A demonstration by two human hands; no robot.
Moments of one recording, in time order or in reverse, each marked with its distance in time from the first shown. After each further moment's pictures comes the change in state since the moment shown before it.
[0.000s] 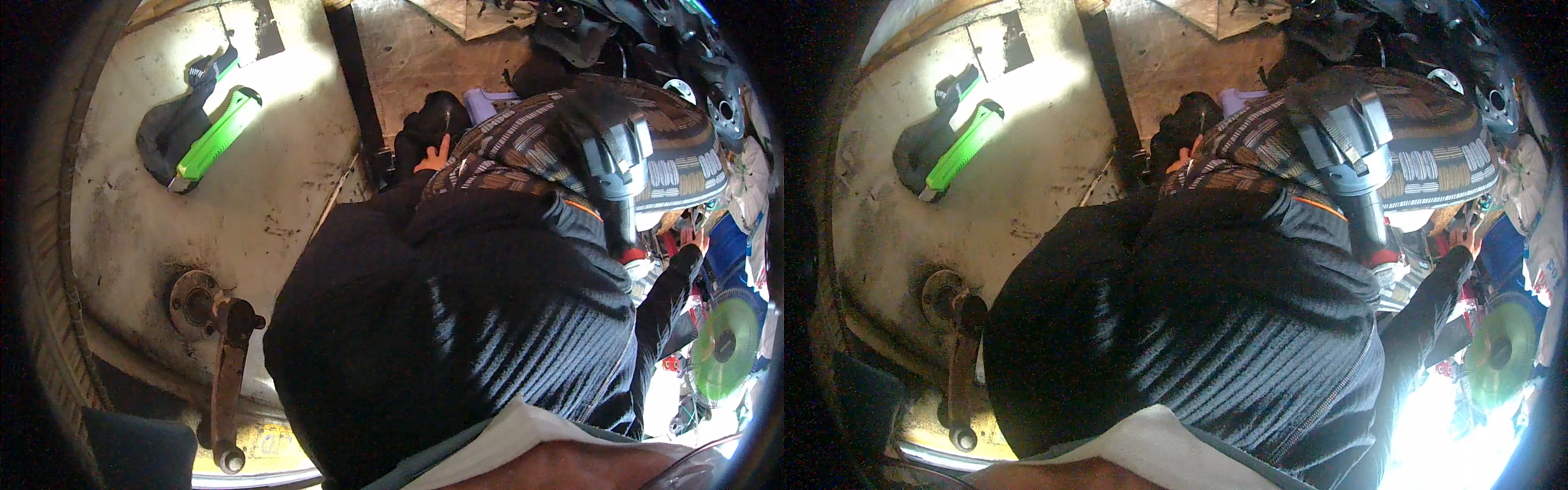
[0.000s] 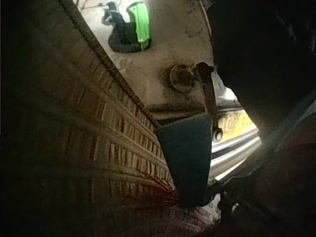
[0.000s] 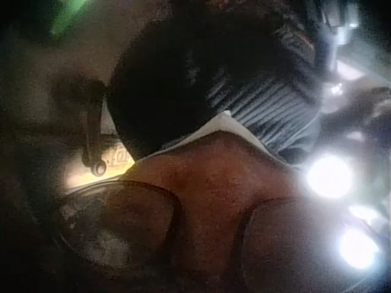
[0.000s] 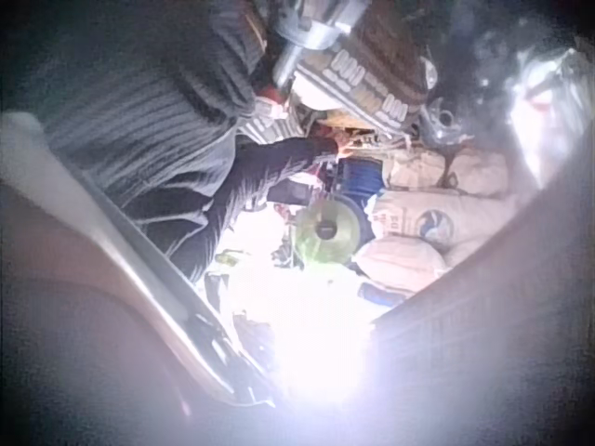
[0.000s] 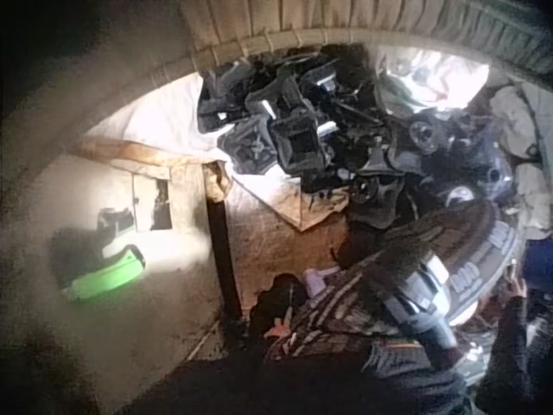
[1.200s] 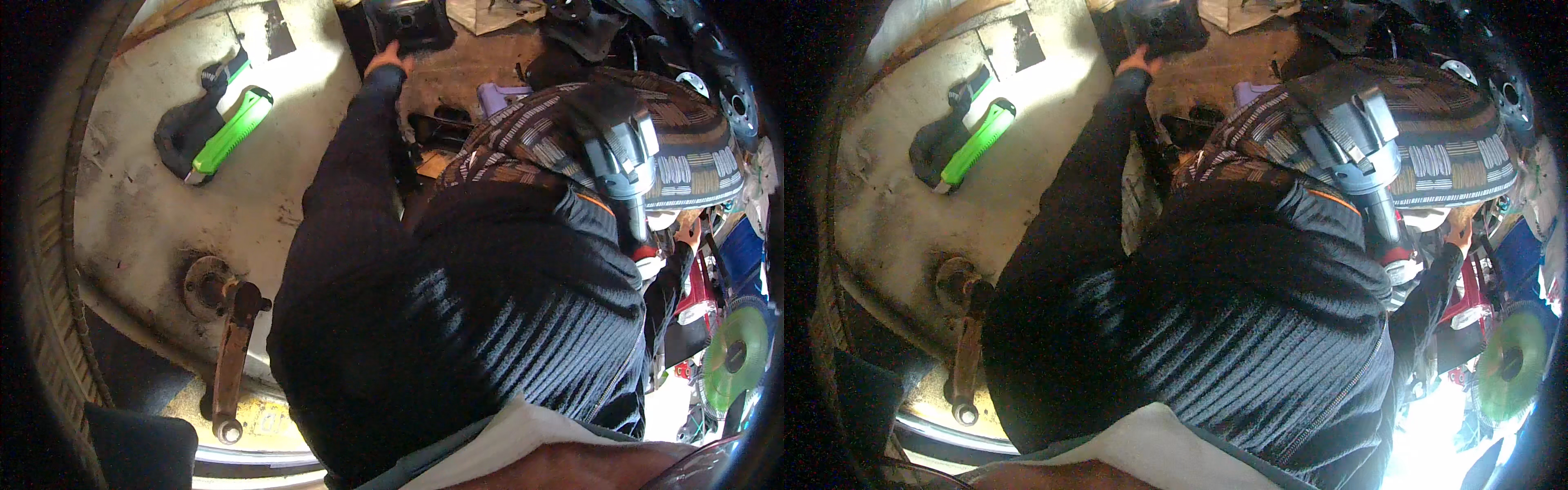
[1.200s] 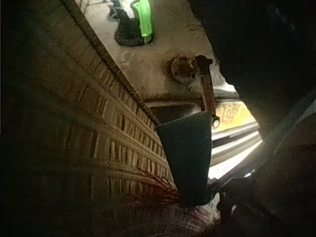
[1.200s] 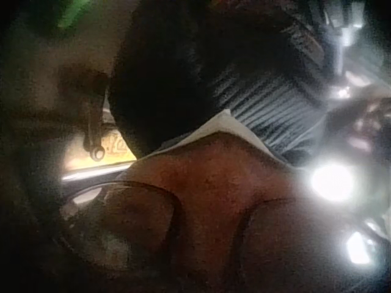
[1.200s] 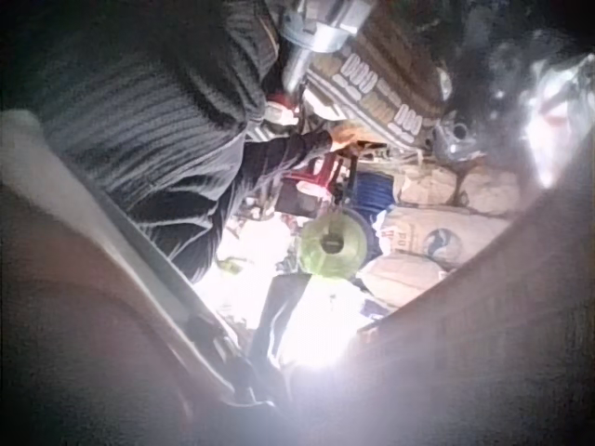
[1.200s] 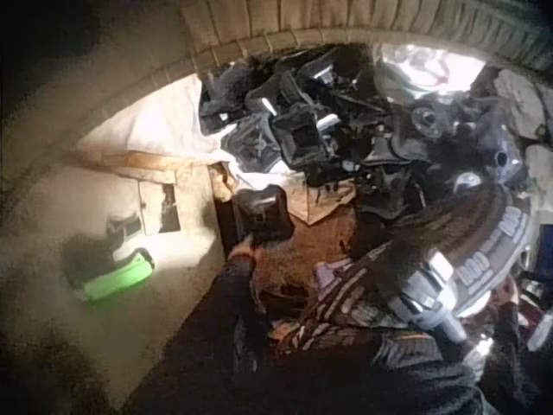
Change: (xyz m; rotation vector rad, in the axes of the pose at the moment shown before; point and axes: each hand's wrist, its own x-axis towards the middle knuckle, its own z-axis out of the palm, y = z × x) left_hand 0.153 0.009 -0.180 0.093 0.438 0.299; right_hand -0.079 0.063 -0.001 -0.637 -0.392 -0.271
